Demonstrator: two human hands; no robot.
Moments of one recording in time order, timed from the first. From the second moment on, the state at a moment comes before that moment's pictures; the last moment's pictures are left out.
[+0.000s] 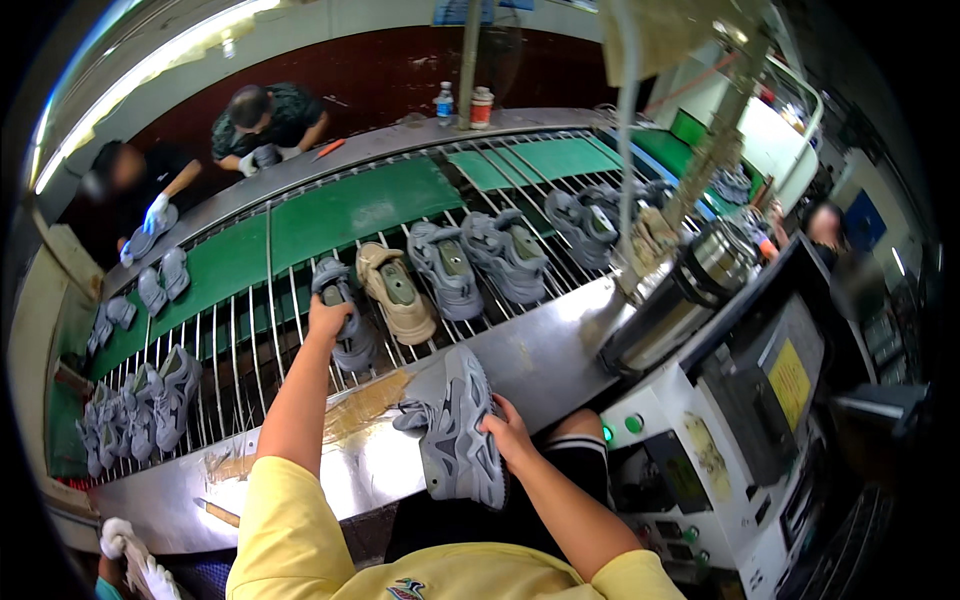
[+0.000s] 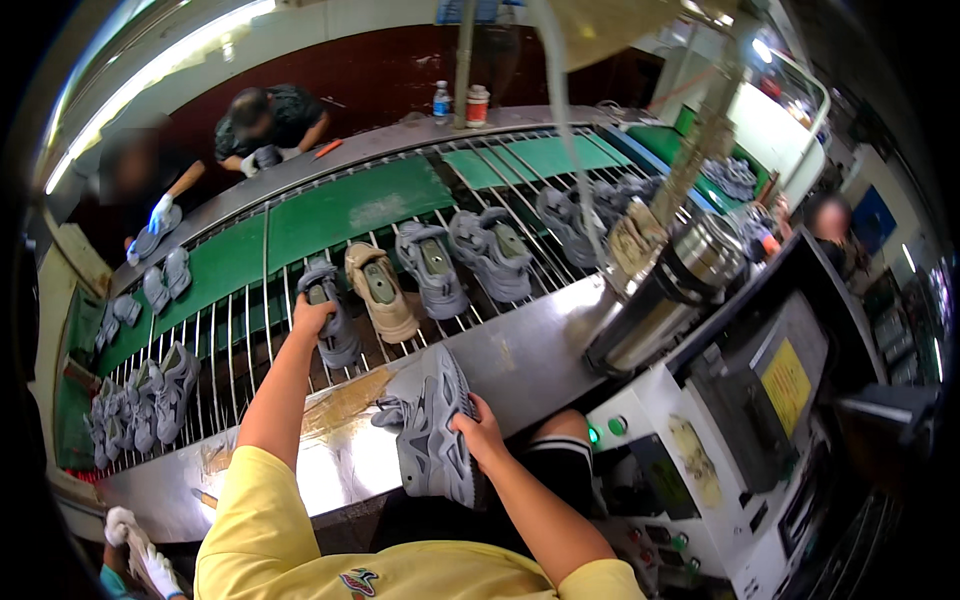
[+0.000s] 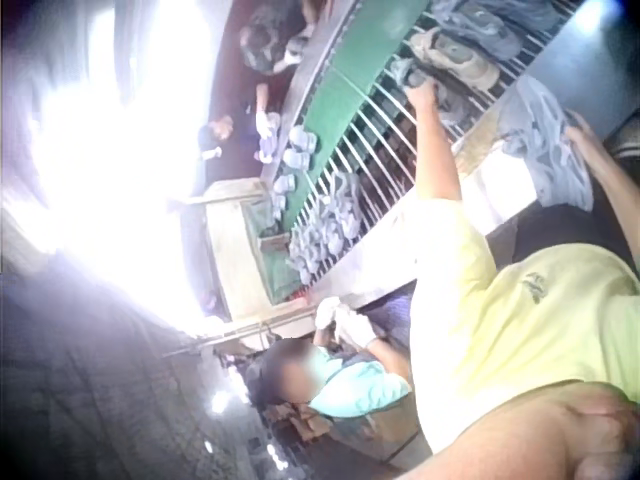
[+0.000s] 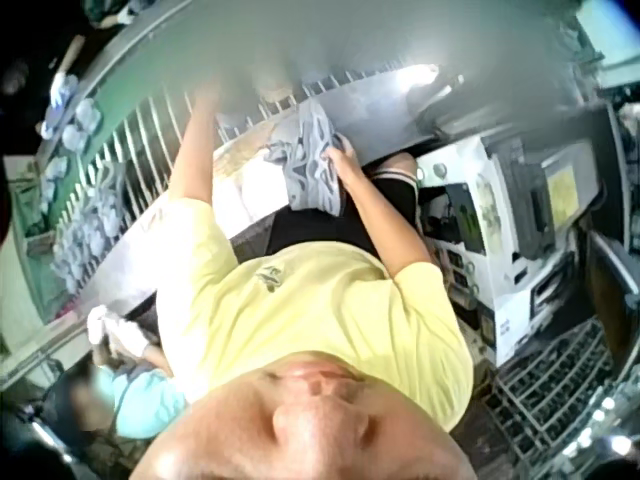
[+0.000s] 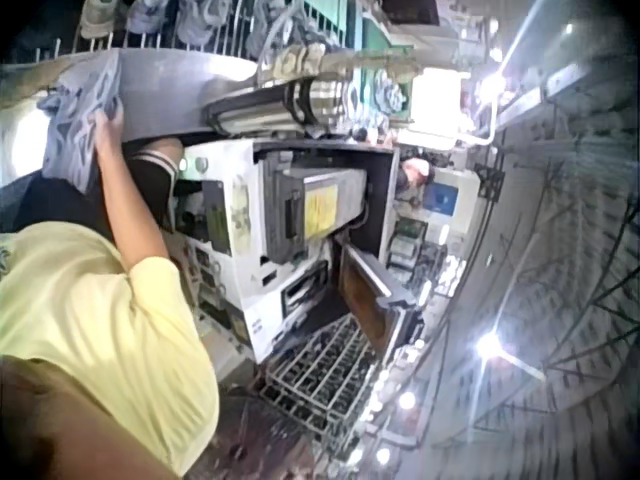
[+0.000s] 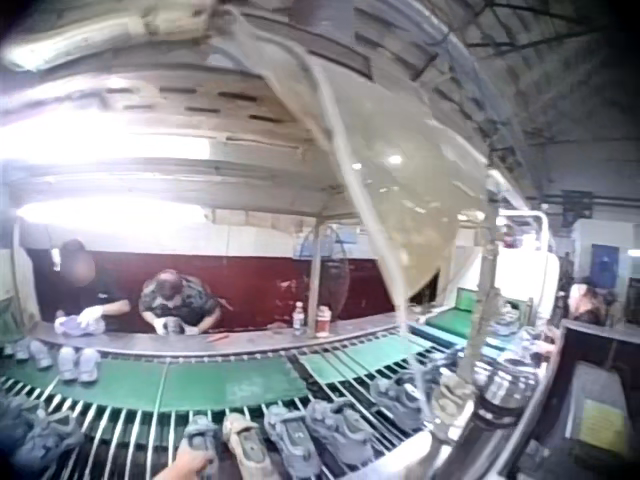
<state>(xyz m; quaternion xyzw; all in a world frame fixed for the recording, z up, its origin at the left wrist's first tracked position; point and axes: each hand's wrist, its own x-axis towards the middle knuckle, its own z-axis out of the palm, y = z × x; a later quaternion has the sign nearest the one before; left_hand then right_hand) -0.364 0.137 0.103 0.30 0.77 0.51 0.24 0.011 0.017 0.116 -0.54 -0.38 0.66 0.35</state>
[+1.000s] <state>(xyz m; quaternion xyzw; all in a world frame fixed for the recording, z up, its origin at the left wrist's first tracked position) 0.018 0.048 0.015 0.55 0.49 0.47 0.48 0.736 -0.177 0.367 -0.93 -0.17 -0.14 0.28</state>
